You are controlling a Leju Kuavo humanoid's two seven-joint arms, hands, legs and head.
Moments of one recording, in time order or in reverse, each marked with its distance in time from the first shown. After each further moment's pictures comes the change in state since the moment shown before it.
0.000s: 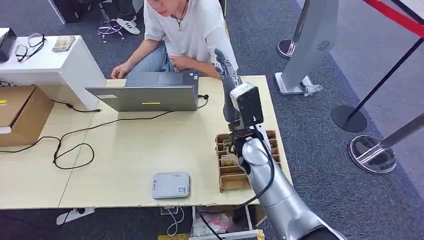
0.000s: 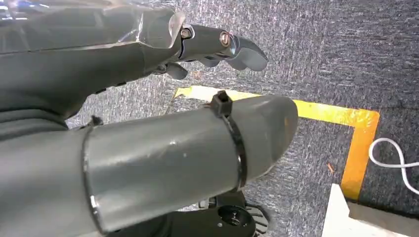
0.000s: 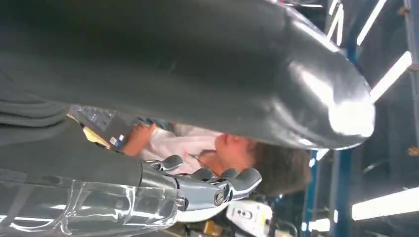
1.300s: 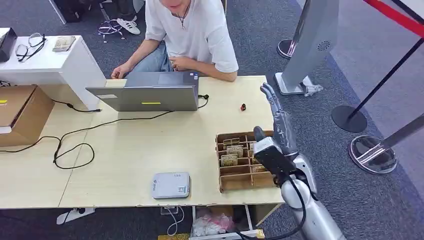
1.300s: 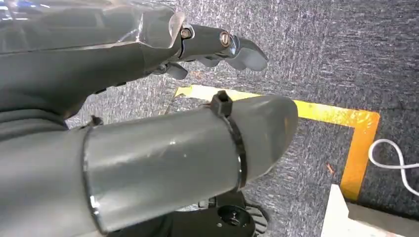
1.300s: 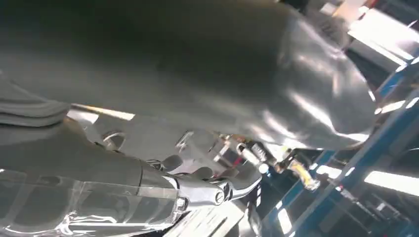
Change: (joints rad) left arm 0.001 -0.002 0.011 0.000 0.001 -0.004 -0.003; right arm 0.353 -0.280 -0.092 -0.351 0.444 -0.129 0.075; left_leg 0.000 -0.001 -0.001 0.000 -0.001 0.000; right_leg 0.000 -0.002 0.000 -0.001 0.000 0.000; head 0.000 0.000
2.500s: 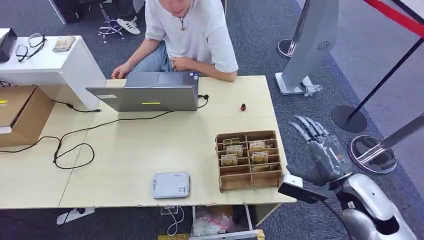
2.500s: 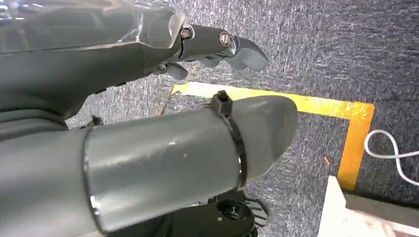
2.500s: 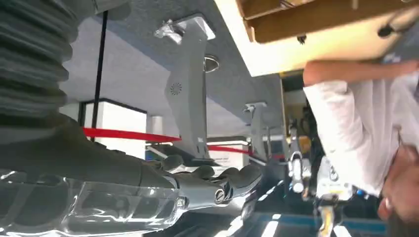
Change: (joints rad) left arm 0.000 0.009 0.016 0.000 -0.030 -0.046 -0.012; right arm 0.229 -0.463 -0.132 -0.273 0.371 0.288 0.188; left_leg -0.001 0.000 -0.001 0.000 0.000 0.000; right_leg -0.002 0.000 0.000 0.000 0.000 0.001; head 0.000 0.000
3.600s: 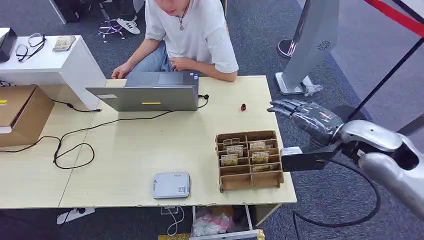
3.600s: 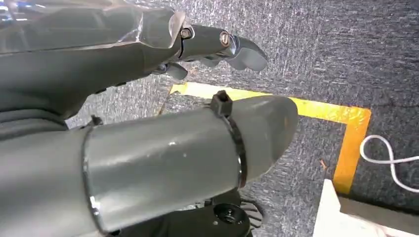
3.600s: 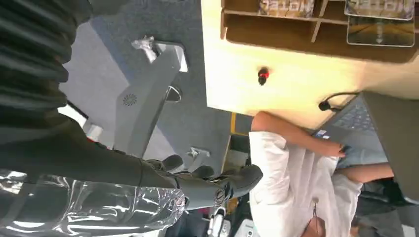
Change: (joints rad) left arm 0.000 0.003 0.041 0.000 0.001 -0.006 -0.007; right arm -0.609 -0.307 0.484 0.081 -0.434 0.368 0.066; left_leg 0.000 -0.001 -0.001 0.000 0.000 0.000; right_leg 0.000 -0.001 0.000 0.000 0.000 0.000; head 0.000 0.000
